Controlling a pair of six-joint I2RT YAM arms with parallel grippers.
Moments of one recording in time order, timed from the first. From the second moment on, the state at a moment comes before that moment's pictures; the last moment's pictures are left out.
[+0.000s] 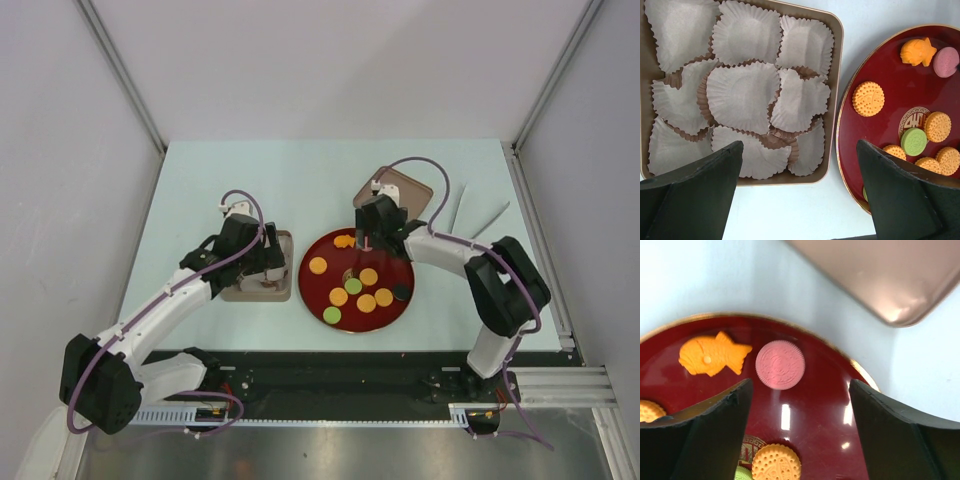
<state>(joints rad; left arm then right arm) -0.49 1.11 0.80 -0.51 -0.20 -0.60 0.62 1.76 1.07 -0.16 0.36 0.43</state>
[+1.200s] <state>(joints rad) -0.49 1.13 0.80 -0.49 -0.12 -0.60 0.06 1.79 1.06 -0.33 0.47 0.64</state>
